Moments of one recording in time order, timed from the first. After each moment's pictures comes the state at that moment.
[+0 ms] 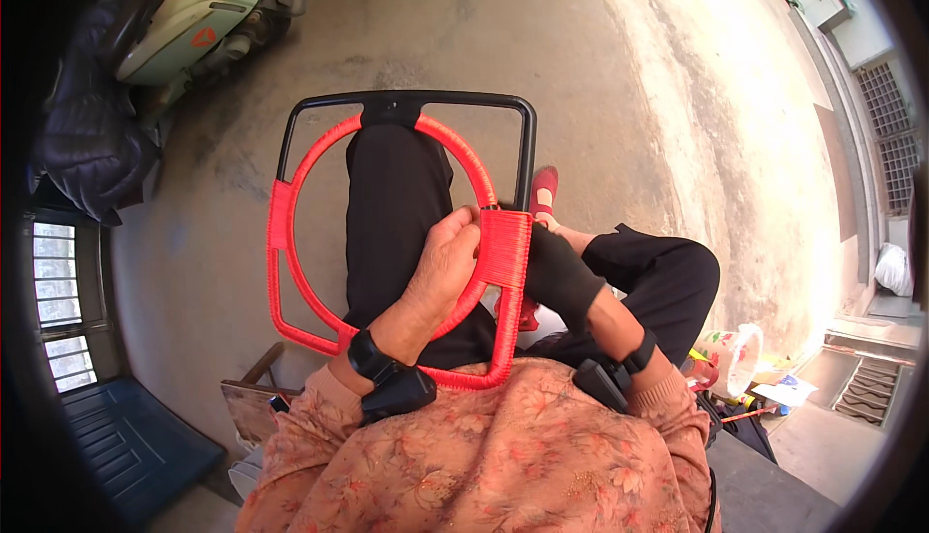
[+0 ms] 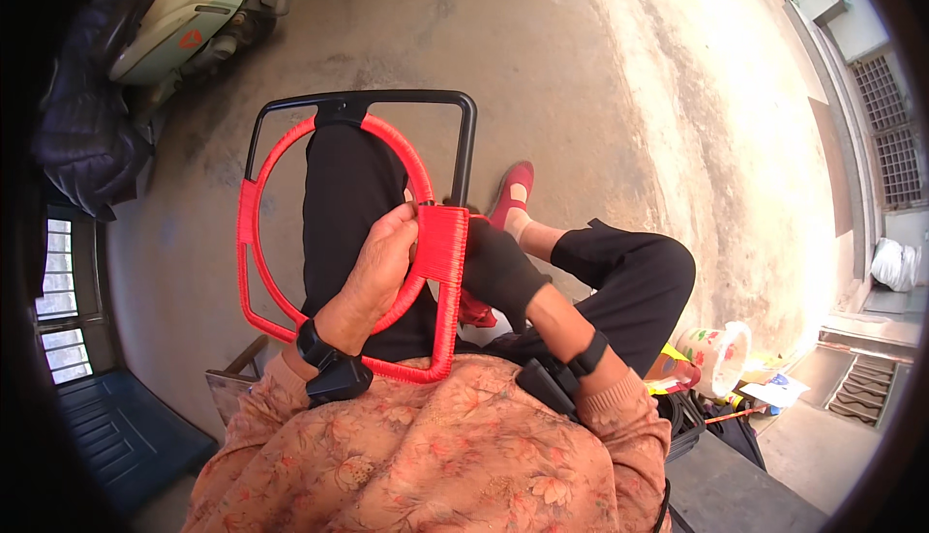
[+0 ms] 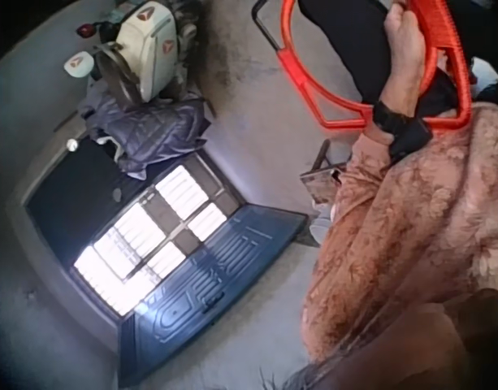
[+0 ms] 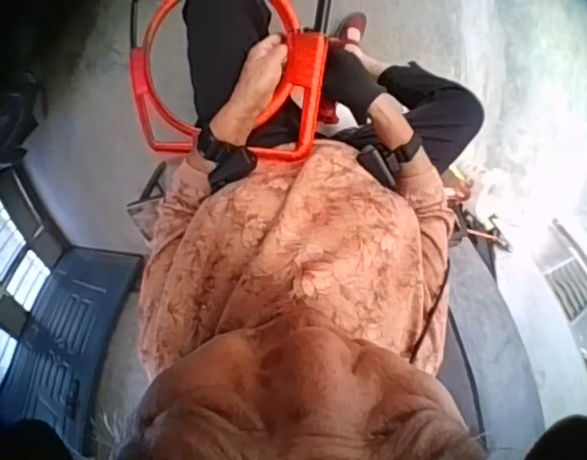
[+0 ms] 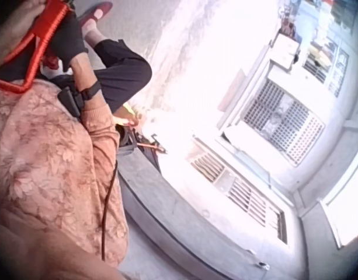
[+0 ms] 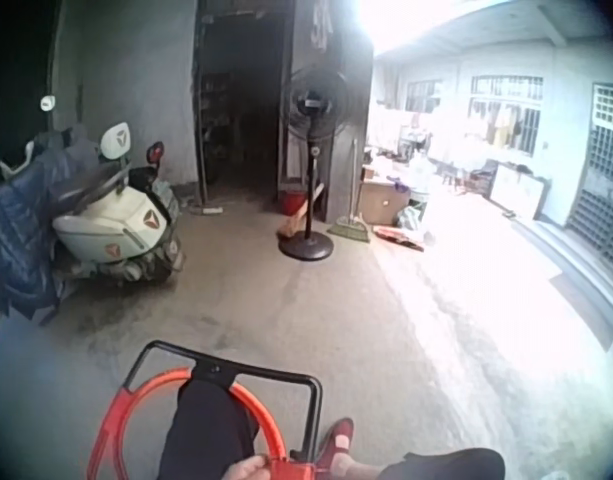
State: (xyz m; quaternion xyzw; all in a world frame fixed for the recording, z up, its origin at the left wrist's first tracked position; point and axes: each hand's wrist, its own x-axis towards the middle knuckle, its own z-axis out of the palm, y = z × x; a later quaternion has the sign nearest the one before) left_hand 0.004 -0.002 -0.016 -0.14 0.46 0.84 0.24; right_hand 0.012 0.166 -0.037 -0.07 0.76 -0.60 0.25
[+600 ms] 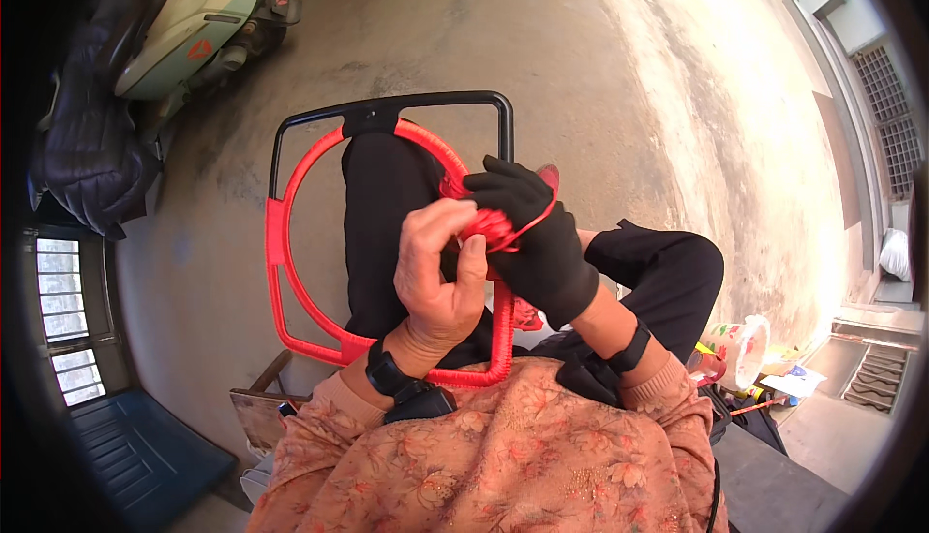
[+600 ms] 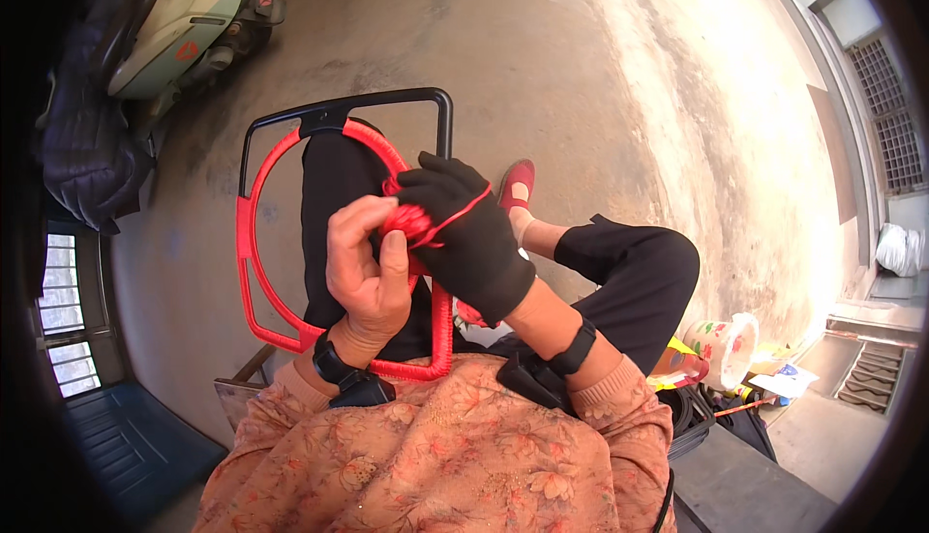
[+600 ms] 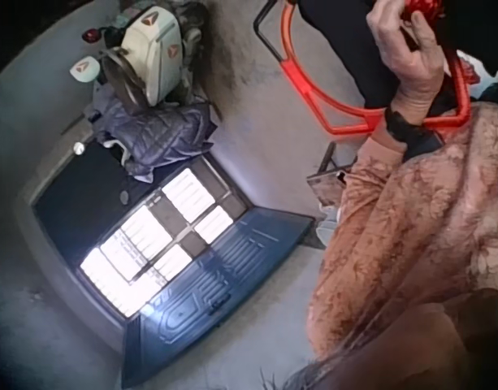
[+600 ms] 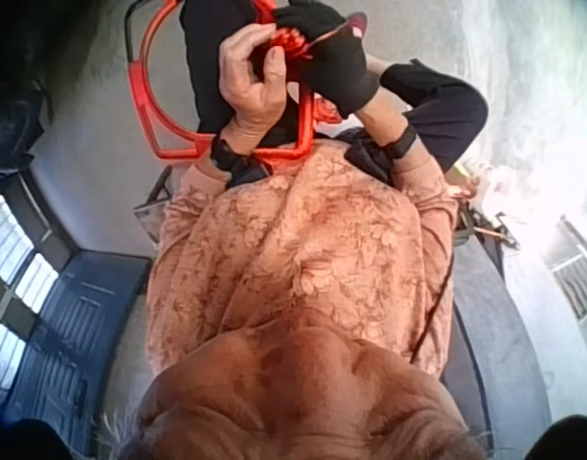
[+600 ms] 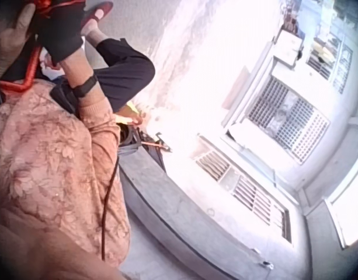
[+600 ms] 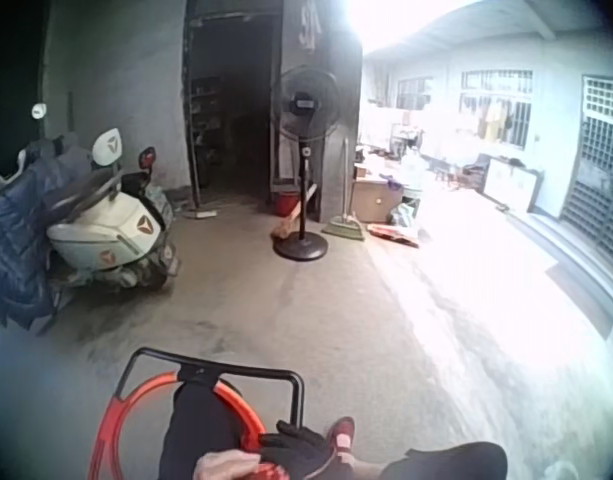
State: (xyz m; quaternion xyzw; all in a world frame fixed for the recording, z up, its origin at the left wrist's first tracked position) left_hand 0.017 0.002 0.009 0.16 0.77 0.54 -0.30; right_hand -0.013 0.141 0.012 -0.25 0.82 -0.50 -0.12
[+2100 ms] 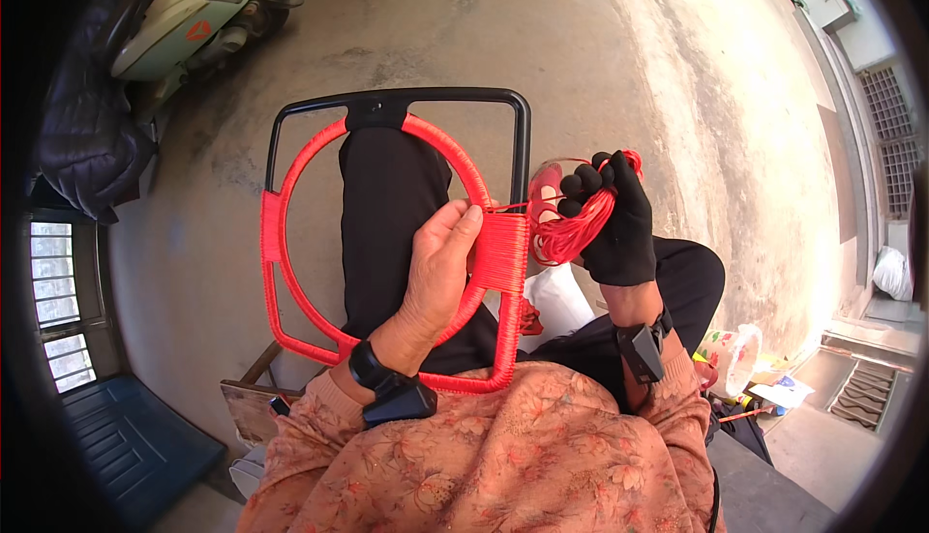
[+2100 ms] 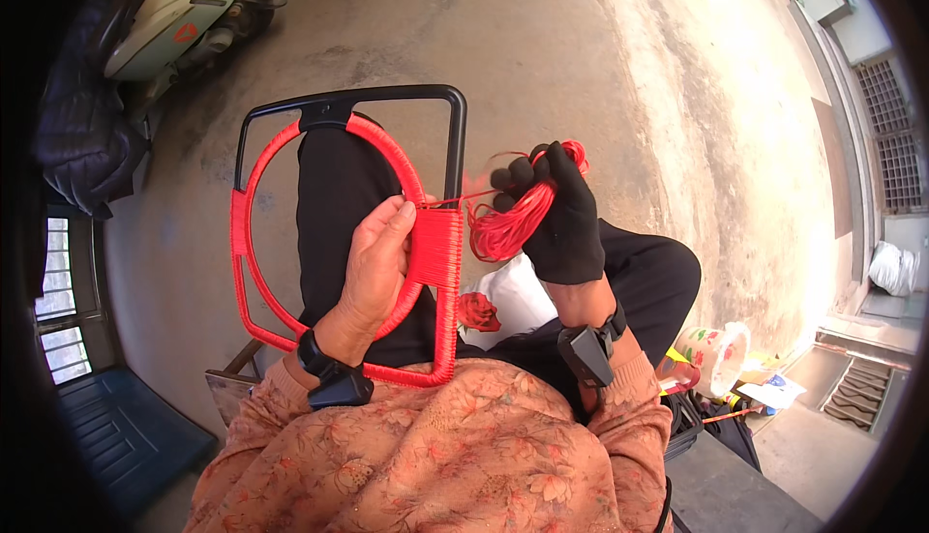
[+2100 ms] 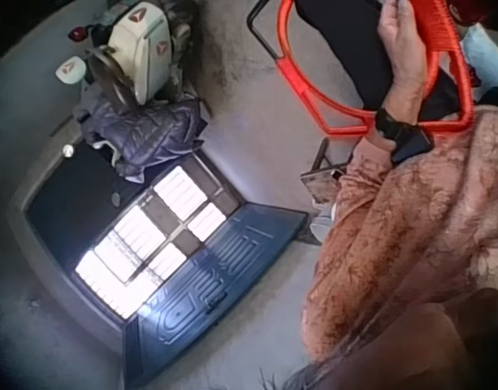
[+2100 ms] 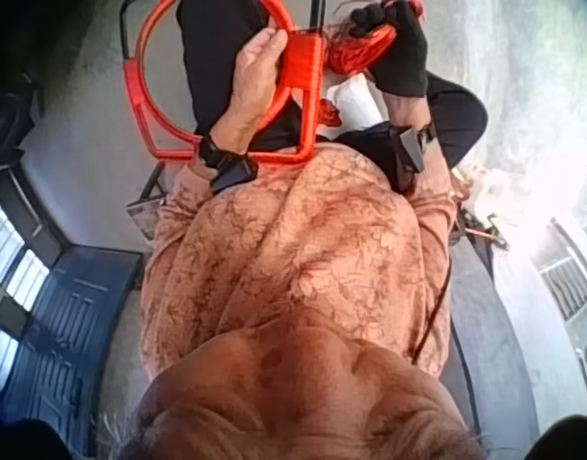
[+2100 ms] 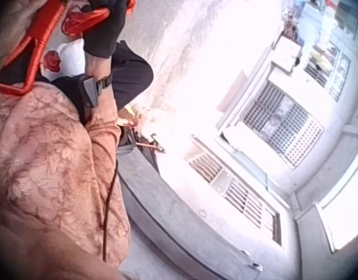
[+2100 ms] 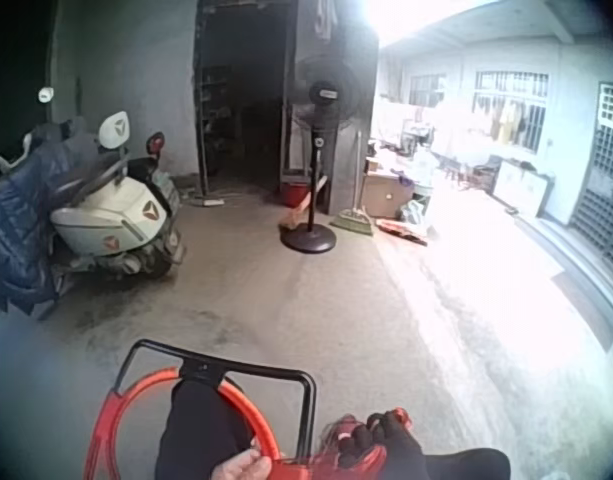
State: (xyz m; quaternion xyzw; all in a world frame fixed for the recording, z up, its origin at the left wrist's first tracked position) left_hand 0.001 -0.007 -0.004 -0.11 0.50 0.84 0.16; right_hand -0.038 0.196 -0.020 0.09 0.18 -0.97 0.14
